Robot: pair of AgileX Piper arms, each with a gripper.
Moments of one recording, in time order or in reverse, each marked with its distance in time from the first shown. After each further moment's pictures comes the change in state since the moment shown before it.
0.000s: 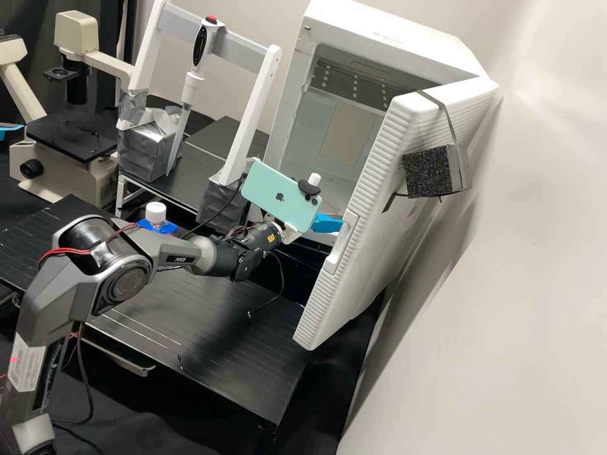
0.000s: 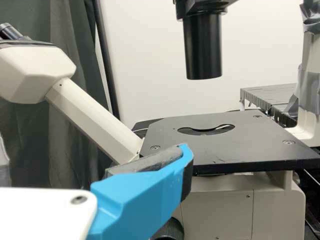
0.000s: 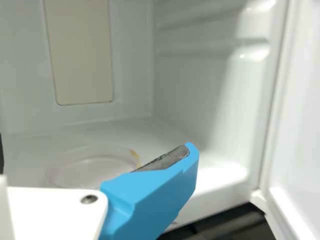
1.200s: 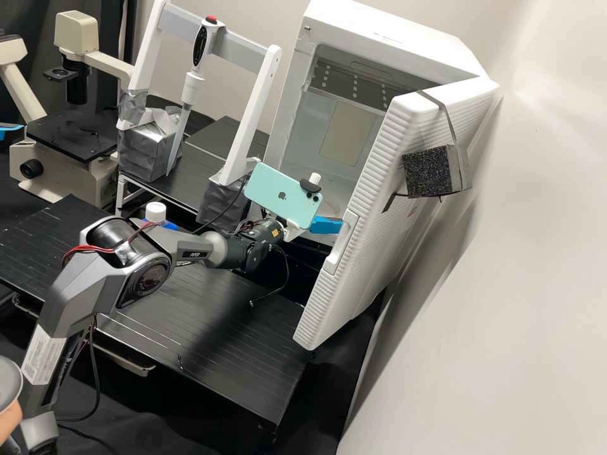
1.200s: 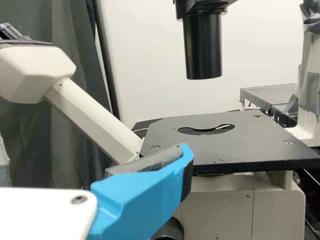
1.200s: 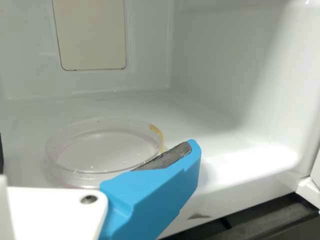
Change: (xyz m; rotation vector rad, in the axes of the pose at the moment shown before) left arm 0.000 0.000 0.000 0.000 0.000 0.000; right arm 0.034 -0.021 0.010 -0.012 -0.045 -0.105
